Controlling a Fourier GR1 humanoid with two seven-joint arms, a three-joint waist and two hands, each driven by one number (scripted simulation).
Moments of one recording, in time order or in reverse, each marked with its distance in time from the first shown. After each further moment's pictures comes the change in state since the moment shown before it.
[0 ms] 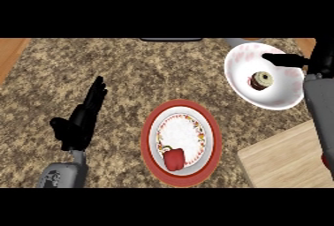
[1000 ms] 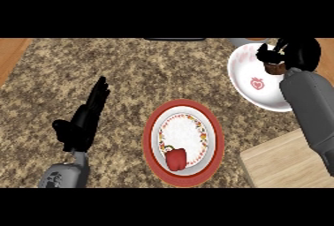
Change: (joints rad) left arm 0.007 -0.006 -0.022 -0.018 -0.004 0.003 0.003; right arm -0.078 -0.010 0.293 0.060 0.375 -0.015 0.493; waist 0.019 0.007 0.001
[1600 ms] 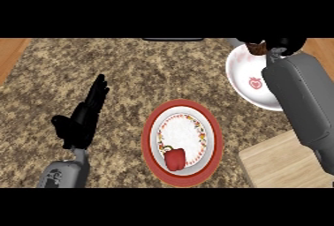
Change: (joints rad) left arm -0.021 0.001 0.009 0.005 0.003 0.013 0.018; right arm -0.078 0.025 0.174 -0.294 0.095 0.091 0.288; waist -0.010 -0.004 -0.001
